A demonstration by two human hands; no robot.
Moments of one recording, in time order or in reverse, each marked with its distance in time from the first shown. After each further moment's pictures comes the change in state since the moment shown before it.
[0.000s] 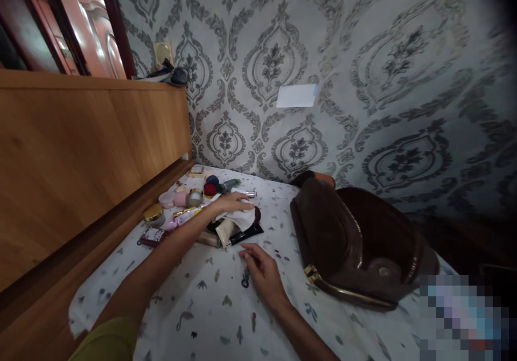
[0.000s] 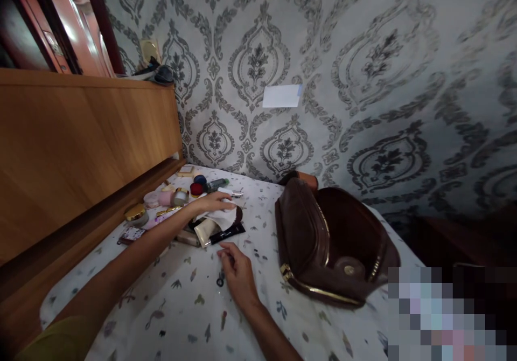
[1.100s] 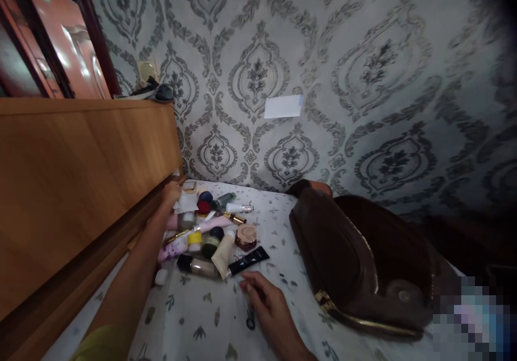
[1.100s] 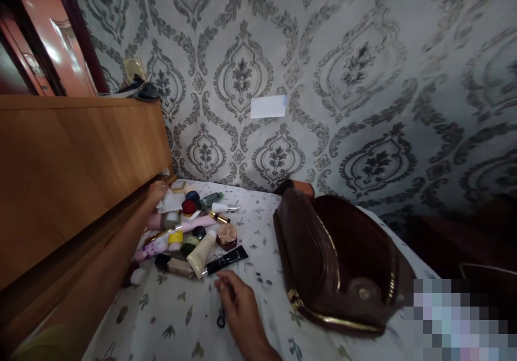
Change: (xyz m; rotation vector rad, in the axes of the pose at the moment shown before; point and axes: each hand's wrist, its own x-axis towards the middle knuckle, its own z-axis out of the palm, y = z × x) left_hand 0.028 -0.122 -0.155 0.445 0.562 -0.629; right_hand -0.001 -0.003 -0.001 -0.009 -0.012 0.038
